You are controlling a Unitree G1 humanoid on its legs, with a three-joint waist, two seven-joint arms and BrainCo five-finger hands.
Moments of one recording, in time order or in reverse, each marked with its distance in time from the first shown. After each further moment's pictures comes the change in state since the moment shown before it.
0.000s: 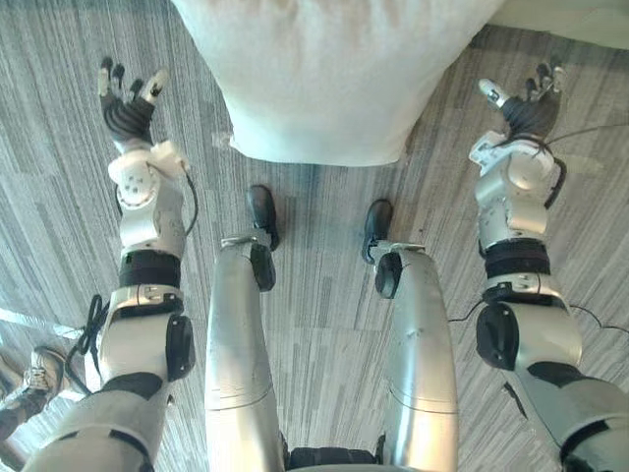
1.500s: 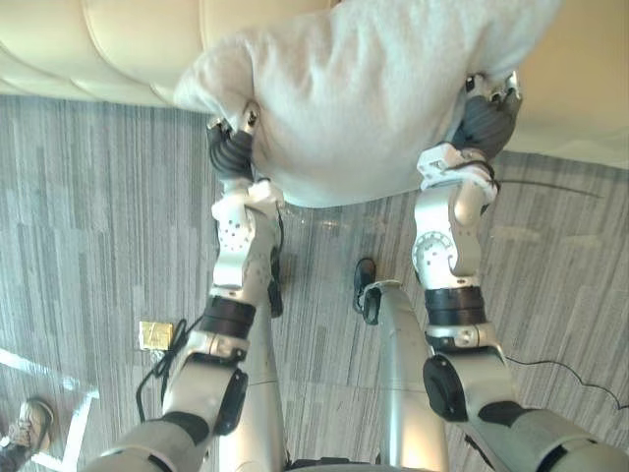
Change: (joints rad) left arm 0.408 -0.382 -0.295 -0.437 -0.085 -0.100 0.132; right arm 0.438 0.335 0.117 -0.654 0.133 -0.187 -0.068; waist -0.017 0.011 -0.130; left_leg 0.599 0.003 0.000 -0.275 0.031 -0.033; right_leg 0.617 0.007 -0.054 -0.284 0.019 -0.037
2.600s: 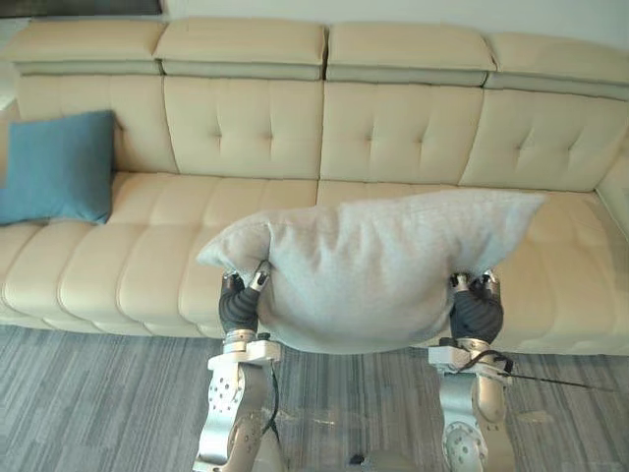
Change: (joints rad) left arm 0.779 -0.004 -0.114 -0.406 0.029 0.005 -0.197; right arm 0.870 -0.010 0.183 -0.374 0.040 0.004 0.293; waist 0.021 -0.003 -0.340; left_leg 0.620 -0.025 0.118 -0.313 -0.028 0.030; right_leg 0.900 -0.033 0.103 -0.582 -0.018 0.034
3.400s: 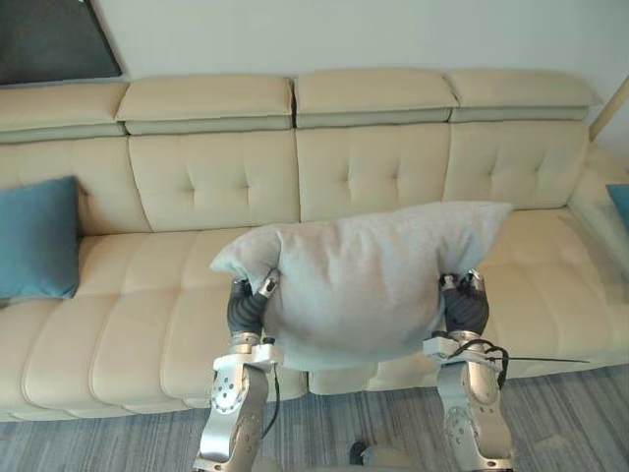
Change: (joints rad) left arm -0.027 -0.009 -0.008 0.074 0.039 0.006 -0.022; right arm -0.078 -0.036 -0.050 0.154 -0.058 0.041 0.001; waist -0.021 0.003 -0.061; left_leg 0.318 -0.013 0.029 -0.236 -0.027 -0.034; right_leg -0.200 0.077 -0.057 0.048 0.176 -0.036
